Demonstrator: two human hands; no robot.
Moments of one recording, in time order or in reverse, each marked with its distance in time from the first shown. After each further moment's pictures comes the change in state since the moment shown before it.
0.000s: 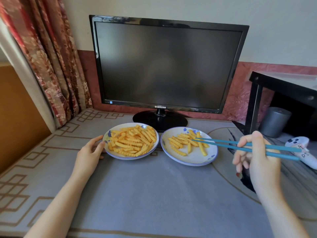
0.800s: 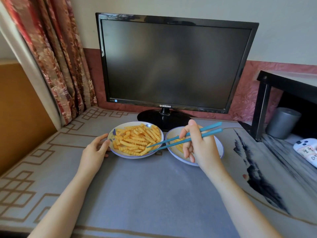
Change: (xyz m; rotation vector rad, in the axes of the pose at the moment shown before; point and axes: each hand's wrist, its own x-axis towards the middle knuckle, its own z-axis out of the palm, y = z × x) left_hand 0.001 -0.002 0.000 -0.006 0.003 0.008; right_hand -0.006 -0.003 0.105 0.075 -0.441 0.060
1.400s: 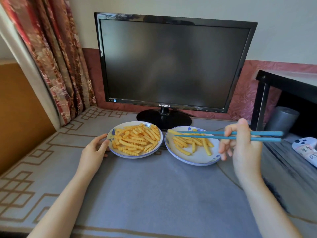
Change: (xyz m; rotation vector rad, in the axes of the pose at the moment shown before) left_hand 0.001 -0.001 0.001 0.018 0.008 0.006; right_hand -0.014 -0.011 -0.059 0.089 0.392 -0.044
